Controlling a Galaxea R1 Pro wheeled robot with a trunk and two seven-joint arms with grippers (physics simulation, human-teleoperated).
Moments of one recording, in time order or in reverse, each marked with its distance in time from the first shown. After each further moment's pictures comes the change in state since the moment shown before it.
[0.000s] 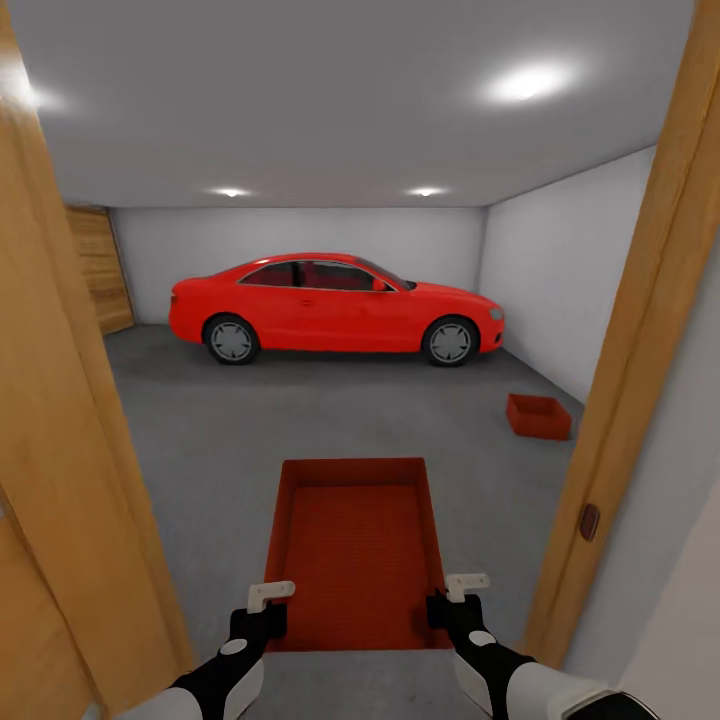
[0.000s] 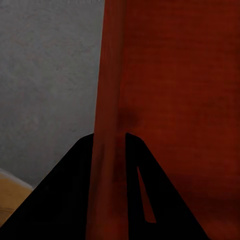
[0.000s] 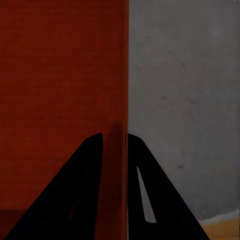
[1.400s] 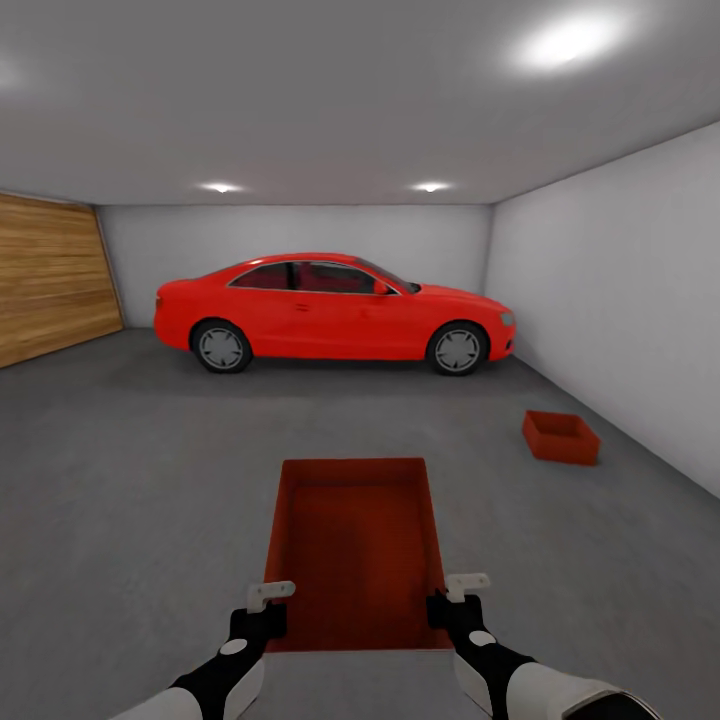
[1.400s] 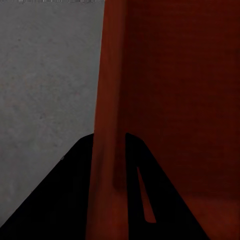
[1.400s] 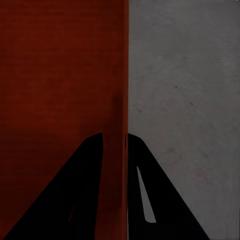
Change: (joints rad) left arm 0.000 0.000 0.000 0.000 0.000 0.000 0.000; right arm 0.000 0.000 0.001 0.000 -0.001 0.000 0.000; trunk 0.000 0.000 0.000
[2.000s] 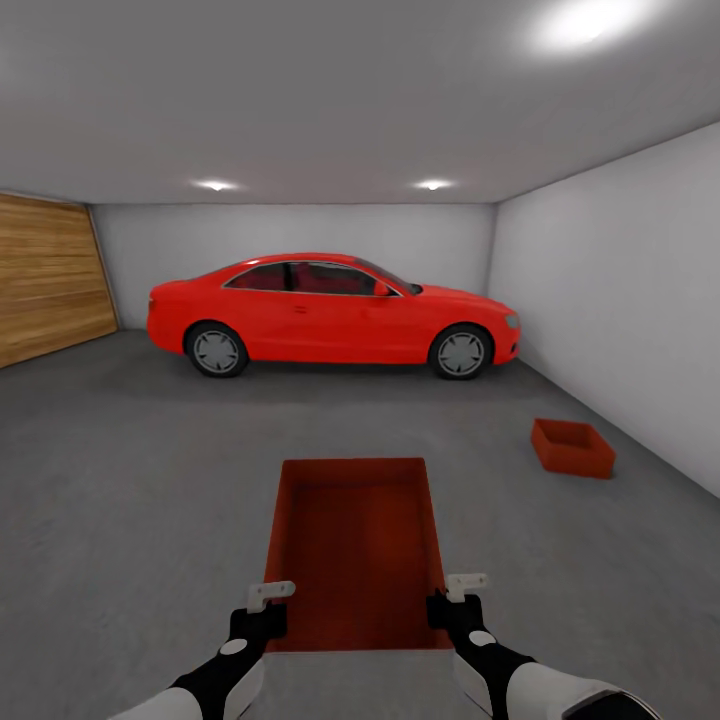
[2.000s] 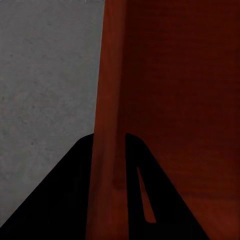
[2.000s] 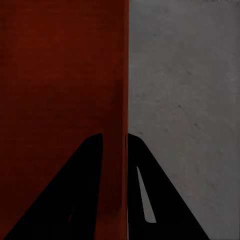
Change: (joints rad) left arm 0.000 0.000 0.000 0.000 0.001 0.000 0.000; right arm 0.000 0.000 -0.002 0.000 0.002 0.000 0.000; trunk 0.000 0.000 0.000
